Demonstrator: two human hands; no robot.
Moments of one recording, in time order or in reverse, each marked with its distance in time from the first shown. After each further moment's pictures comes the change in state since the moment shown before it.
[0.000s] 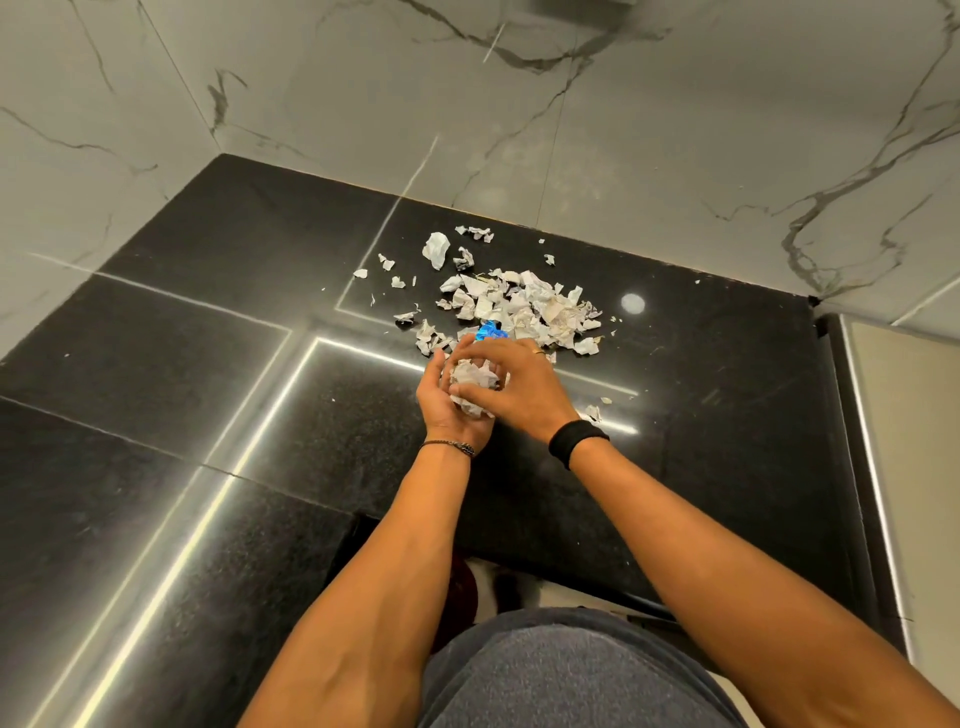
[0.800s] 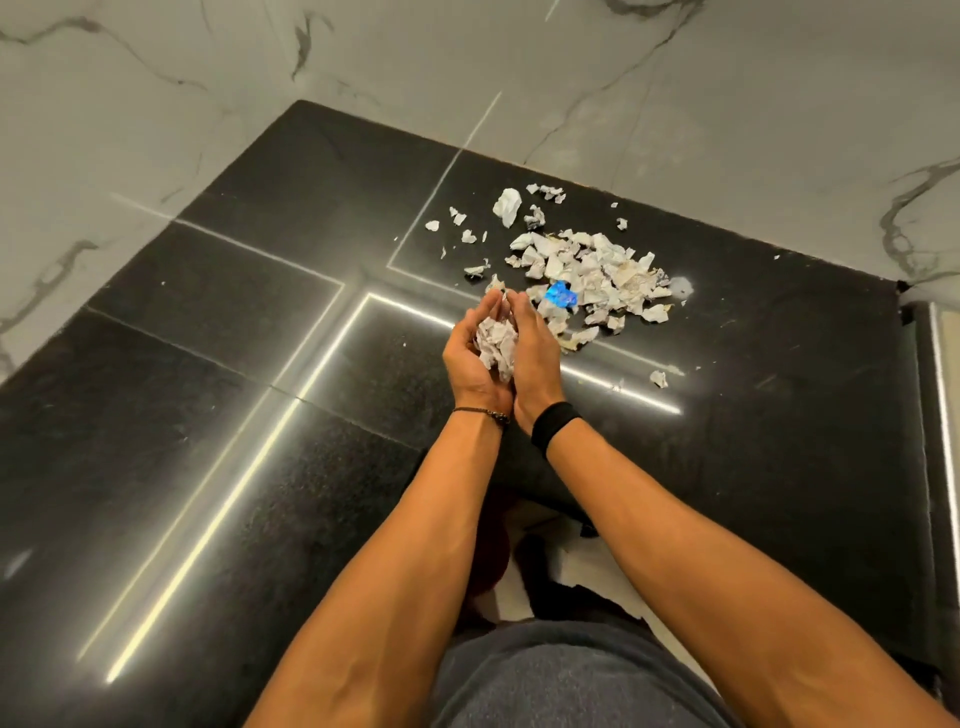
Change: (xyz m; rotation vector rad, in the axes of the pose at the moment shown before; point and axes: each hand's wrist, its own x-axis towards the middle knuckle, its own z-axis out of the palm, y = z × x) left_hand -0.068 0.045 -0.002 0.011 -0.010 0.255; right_hand -0.008 -0.085 0.076 1.043 0.241 0.536
